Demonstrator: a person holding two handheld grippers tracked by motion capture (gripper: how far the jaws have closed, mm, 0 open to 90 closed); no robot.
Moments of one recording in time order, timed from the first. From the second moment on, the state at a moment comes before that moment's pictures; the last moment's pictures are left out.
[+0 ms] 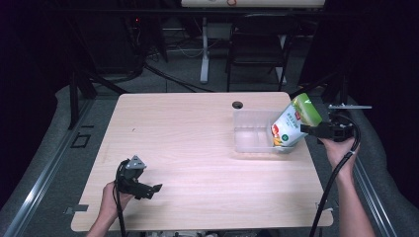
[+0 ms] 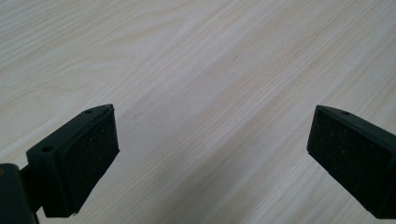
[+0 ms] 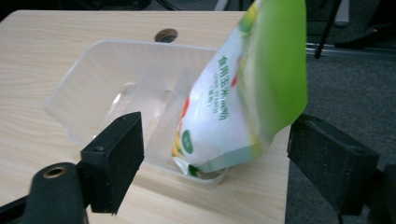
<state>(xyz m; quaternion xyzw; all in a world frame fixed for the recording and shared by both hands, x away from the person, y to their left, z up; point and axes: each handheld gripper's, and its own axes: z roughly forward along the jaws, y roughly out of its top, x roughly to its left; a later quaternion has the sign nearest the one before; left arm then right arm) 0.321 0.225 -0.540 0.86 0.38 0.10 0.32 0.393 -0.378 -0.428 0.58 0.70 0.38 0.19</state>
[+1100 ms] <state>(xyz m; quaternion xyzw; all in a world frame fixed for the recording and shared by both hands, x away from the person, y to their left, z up) 0.320 0.223 -0.541 0.86 0.38 0.11 0.32 0.304 -0.284 -0.458 0.44 0.81 0.37 0.11</state>
